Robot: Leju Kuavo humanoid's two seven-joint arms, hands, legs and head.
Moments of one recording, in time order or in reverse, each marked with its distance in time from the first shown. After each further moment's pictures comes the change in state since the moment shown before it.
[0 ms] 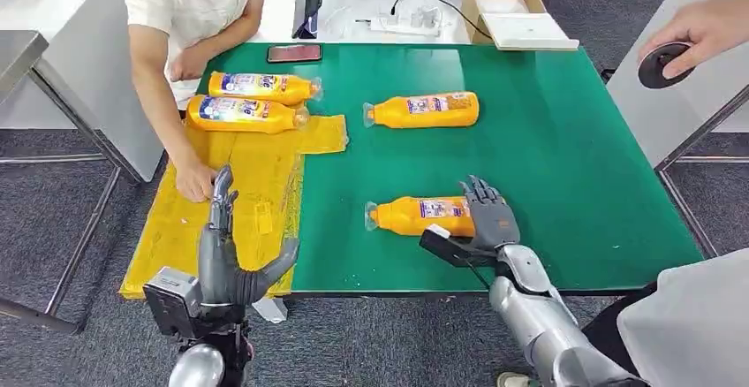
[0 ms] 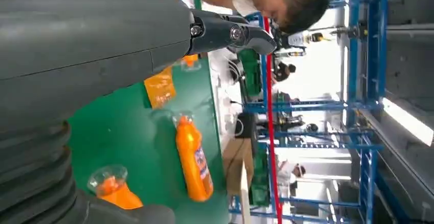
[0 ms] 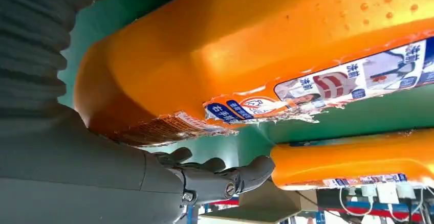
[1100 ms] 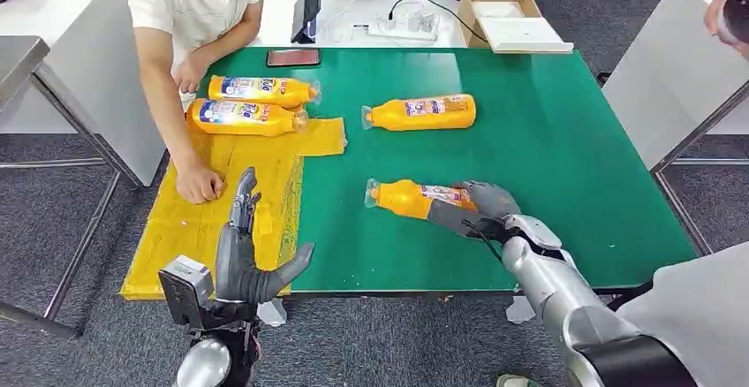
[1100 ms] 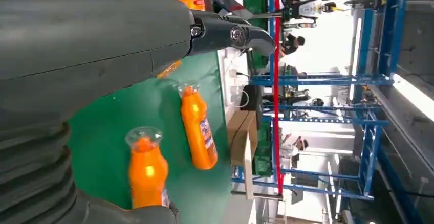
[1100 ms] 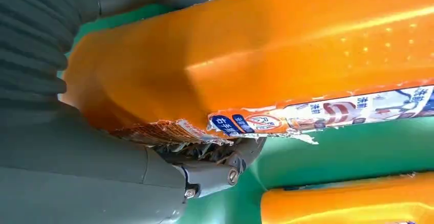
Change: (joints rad) left arm -0.029 0.010 -0.032 0.049 0.086 -0.063 0.024; right arm -0.145 -0.031 0.040 0.114 -0.187 0.380 -0.052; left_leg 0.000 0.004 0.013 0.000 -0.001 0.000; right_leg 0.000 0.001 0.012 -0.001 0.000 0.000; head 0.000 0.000
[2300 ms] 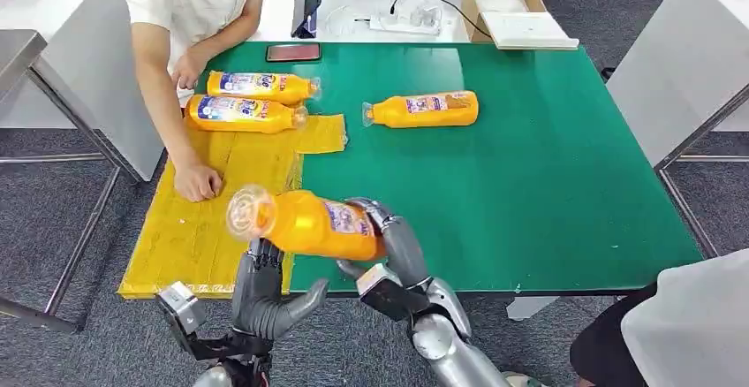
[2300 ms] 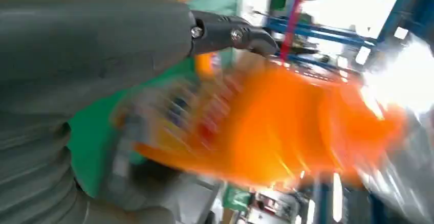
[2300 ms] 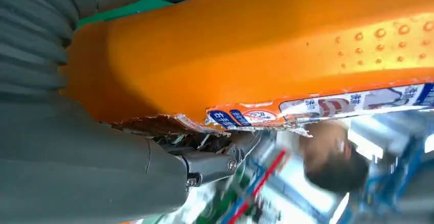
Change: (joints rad) left arm 0.100 -0.006 -0.067 -0.039 0.199 -0.172 -0.062; right arm 0.456 0.222 0.240 -0.733 -0.467 -0.270 -0.283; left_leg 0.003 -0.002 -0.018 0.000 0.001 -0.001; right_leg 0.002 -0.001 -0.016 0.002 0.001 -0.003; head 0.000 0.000
